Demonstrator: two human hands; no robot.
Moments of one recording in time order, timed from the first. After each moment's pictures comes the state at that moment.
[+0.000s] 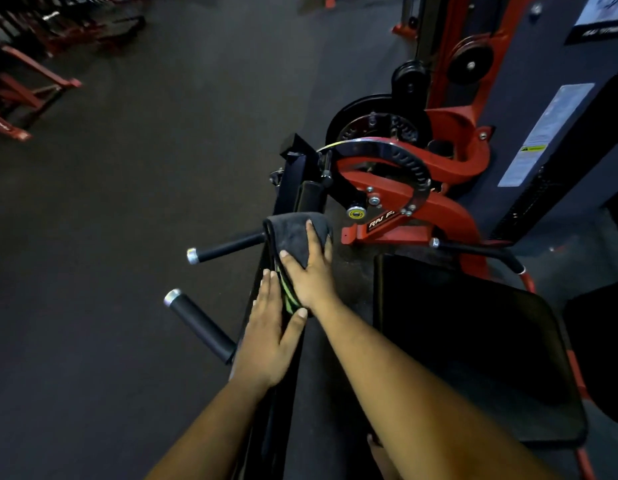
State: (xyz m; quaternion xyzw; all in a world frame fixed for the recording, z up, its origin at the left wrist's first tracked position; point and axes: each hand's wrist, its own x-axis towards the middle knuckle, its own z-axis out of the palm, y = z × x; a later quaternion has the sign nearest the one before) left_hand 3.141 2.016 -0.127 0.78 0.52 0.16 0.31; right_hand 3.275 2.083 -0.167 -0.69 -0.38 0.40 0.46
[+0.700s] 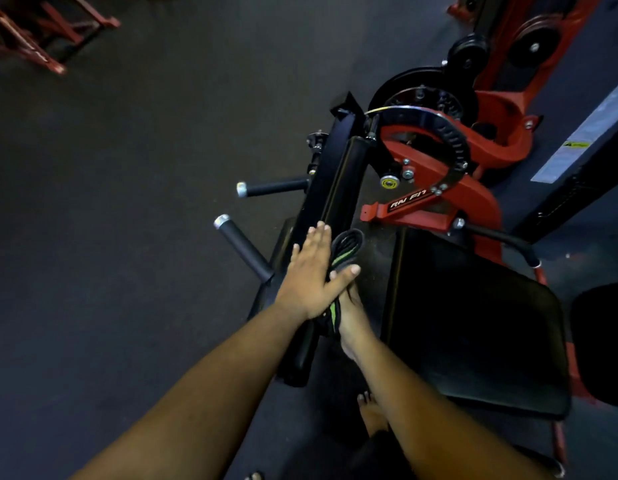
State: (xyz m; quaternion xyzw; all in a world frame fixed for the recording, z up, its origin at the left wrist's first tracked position) left_hand 3.128 1.984 -0.119 0.81 0.50 0.11 0.30; right_hand 3.212 1.919 -0.183 -0.57 -0.23 0.59 0.52
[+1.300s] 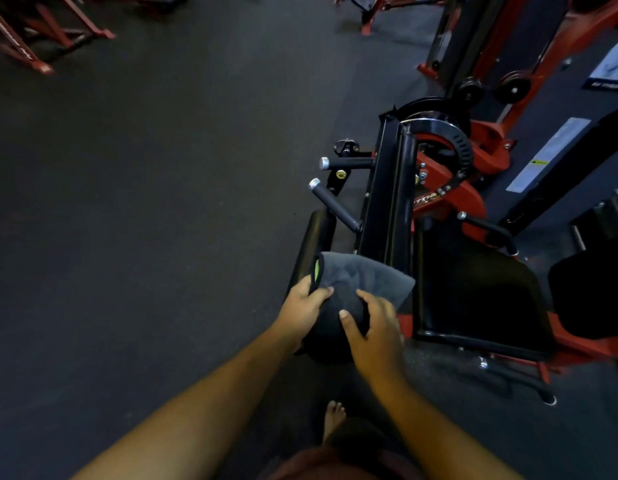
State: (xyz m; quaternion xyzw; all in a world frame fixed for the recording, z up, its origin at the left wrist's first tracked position) left_hand 2.864 1.843 -0.103 0.52 0.52 0.28 0.62; right_hand 2.988 1.745 -0.115 -0.80 -0.46 0.20 0.32
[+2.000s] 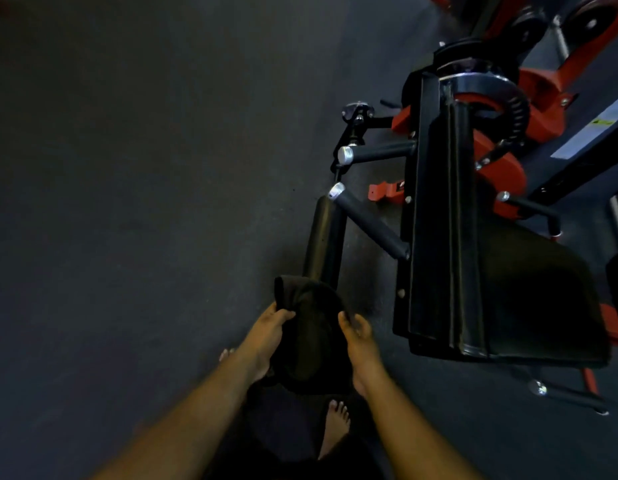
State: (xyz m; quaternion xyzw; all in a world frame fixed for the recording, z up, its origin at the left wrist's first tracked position) left_hand 2.807 1.993 -0.200 0.29 0.60 0.17 0.72; right_hand 2.963 1.910 -0.280 -0.69 -0.02 0.57 0.43
